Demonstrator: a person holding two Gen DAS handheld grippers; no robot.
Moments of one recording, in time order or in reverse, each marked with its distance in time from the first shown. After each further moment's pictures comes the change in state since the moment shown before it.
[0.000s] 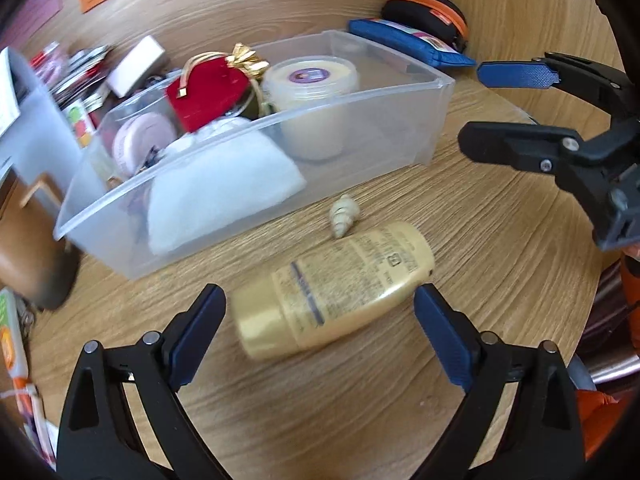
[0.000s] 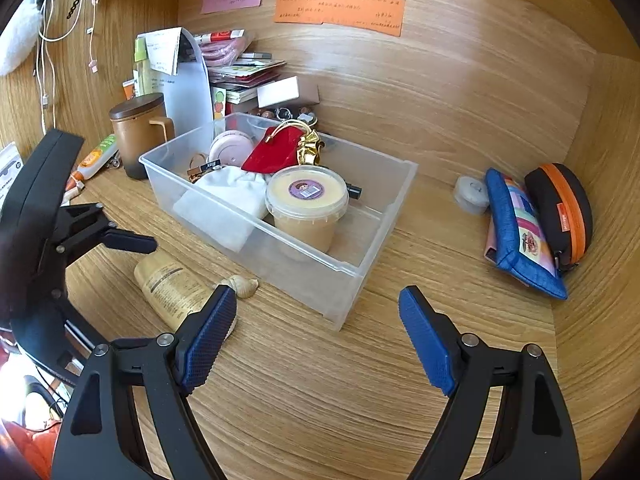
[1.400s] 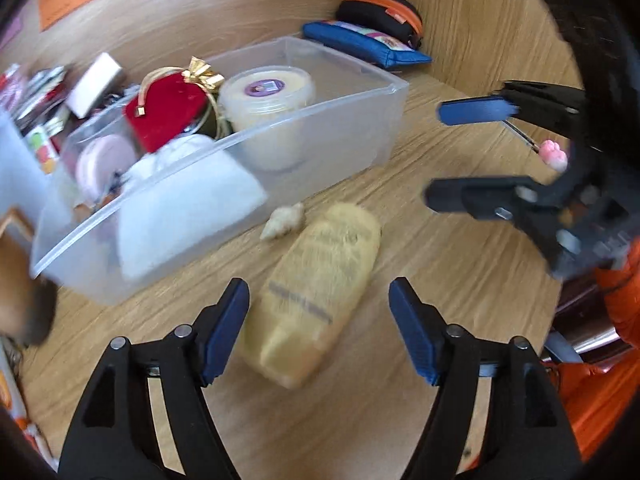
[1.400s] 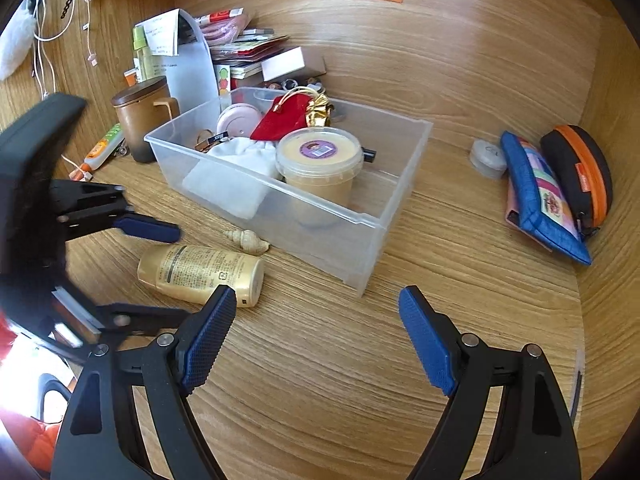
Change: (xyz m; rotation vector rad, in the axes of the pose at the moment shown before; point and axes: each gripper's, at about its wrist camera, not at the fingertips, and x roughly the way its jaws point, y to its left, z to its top) left arm -0.002 0.001 0.008 0.080 0.009 -0.139; right arm 0.008 0.000 -0.017 0.058 0.073 0.057
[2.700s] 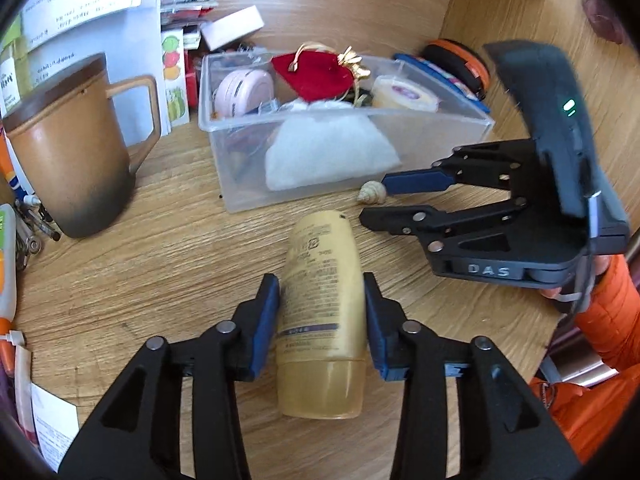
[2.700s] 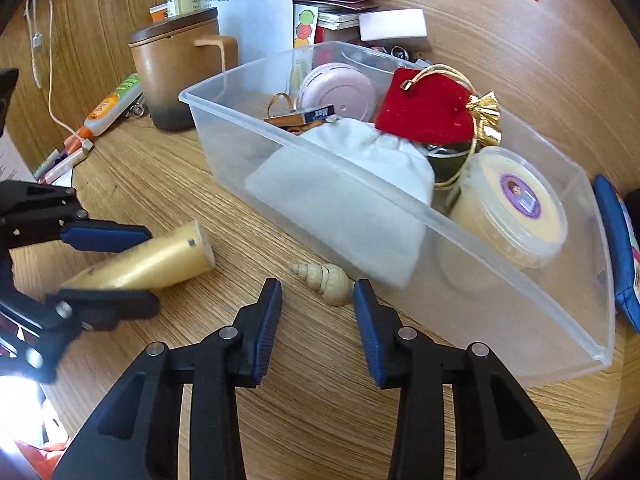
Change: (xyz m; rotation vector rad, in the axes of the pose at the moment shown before) left arm -0.048 0.090 -0.074 -0.257 -0.100 0.020; right arm 0.090 0.095 0.045 -0.111 0.134 0.046
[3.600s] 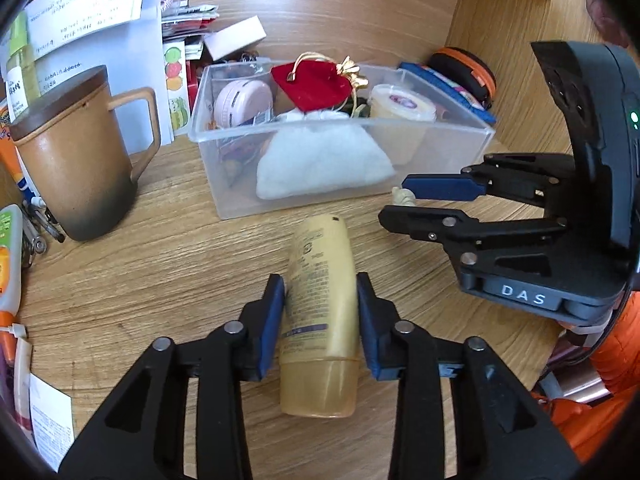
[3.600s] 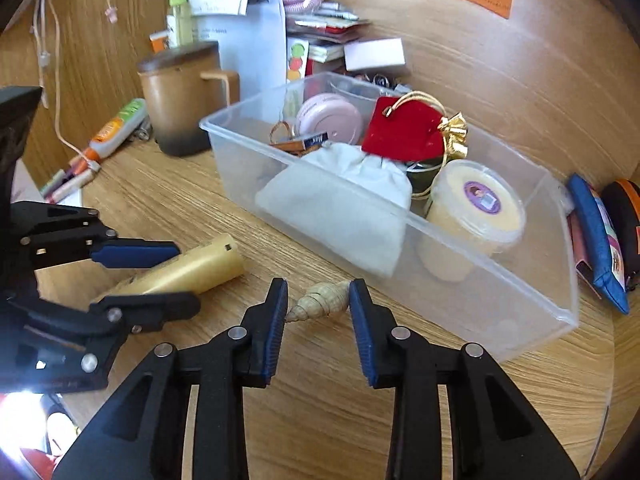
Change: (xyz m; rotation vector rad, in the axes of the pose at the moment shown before) left arm -0.008 -0.018 0.004 -0.025 -0.039 0.026; right arm -0.030 0.002 -0.004 0.028 -0.089 -0.041
